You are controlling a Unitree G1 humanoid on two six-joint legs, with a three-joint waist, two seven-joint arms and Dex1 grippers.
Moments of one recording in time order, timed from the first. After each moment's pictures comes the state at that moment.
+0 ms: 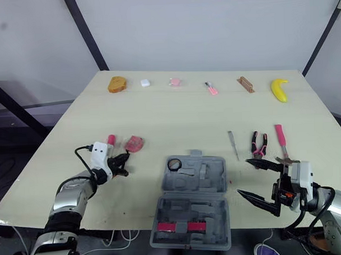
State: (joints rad) left arm -0.25 0.55 0.11 0.38 -0.20 0.21 -0.70; right arm 0.19 -0.59 -0.21 -0.26 0.63 -0.01 1.25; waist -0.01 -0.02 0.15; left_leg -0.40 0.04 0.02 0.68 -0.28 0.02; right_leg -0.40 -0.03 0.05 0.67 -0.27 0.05
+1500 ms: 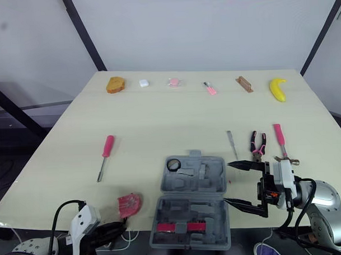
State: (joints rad) left arm 0.52 0.76 0.16 -0.21 -0.34 0.18 -1.01; right arm 0.10 -0.62 -0.09 -0.29 0.62 0.00 1.28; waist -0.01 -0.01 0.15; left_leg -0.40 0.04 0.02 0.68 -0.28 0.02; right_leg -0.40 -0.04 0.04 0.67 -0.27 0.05
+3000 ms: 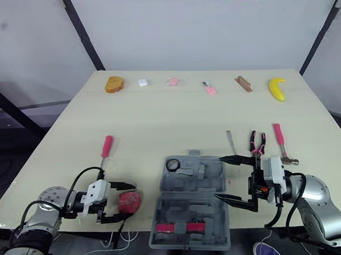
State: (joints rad) left arm -0.22 0.73 -0.04 0.69 -0.19 -0.55 -1.48; right arm 0.03 -0.59 -0.03 -0.34 0.60 0.02 1.21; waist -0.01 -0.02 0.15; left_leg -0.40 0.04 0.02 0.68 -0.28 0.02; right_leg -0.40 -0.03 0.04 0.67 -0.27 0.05
